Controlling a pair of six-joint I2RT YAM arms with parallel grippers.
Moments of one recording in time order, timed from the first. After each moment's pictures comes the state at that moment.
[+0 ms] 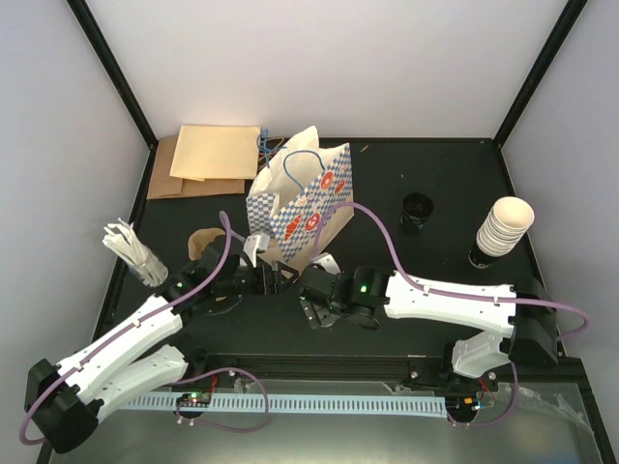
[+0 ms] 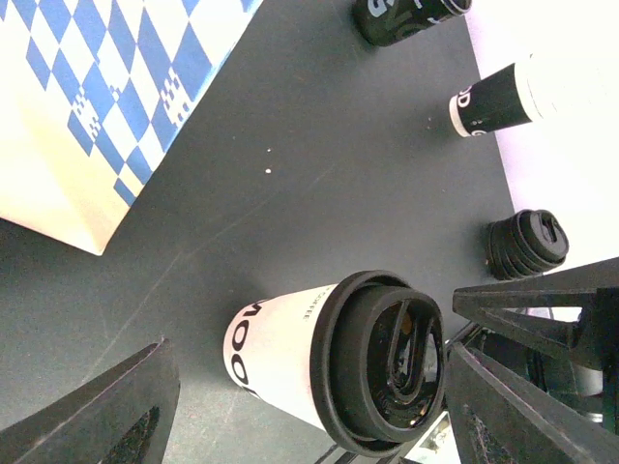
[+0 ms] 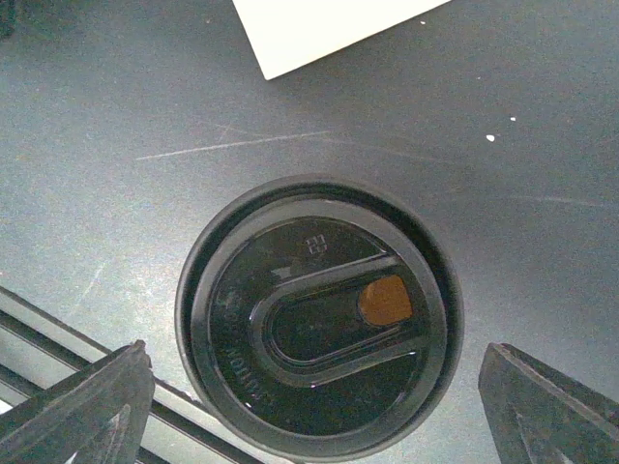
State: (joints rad) left arm -0.66 0.83 0.60 -0.40 0.34 -0.75; right arm 1.29 1.43 1.16 -0.93 0.30 0.73
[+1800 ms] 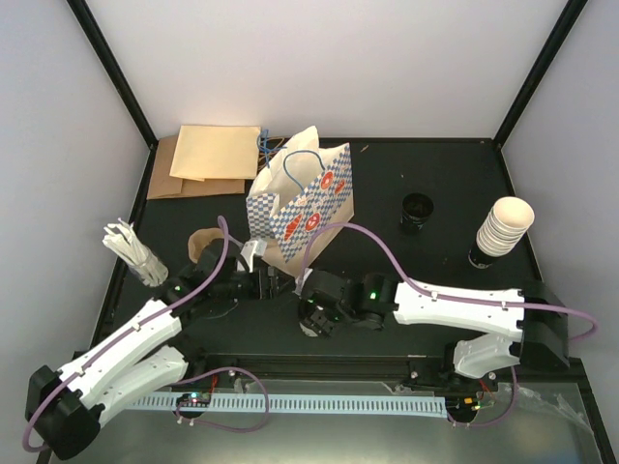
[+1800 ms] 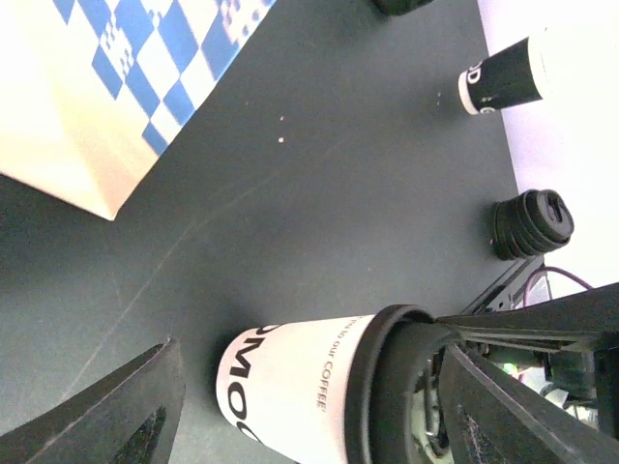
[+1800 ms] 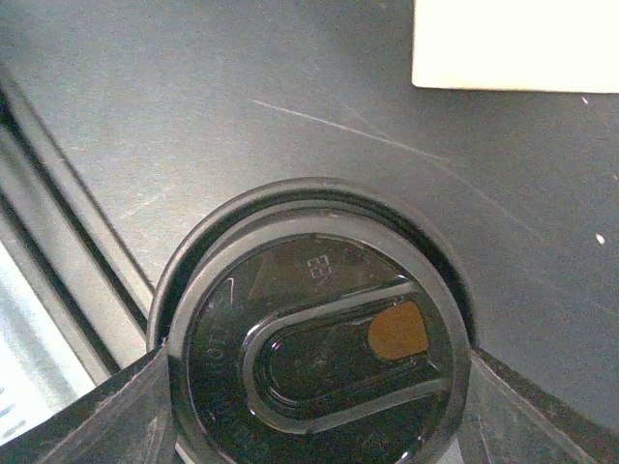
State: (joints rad) left arm -0.62 0.80 0.56 -0.41 0.40 -0.73; right arm 1.30 1.39 1.06 -0.77 0.16 0.33
